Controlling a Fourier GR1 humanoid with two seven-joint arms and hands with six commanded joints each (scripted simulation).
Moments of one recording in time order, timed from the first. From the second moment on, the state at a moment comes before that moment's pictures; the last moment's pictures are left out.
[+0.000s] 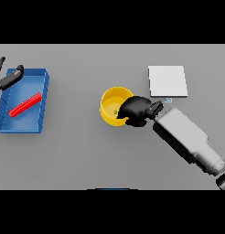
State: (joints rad) left arm -0.46 0.55 0.02 -1.19 -0.17 -0.14 0.44; right arm -0.69 -0.33 0.69 -1.15 0.85 0.51 -0.21
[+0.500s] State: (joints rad) left arm -0.46 0.55 0.02 -1.20 -0.16 -0.15 0.43; right arm -0.72 -0.43 0.62 -1.30 0.80 0.60 -0.12
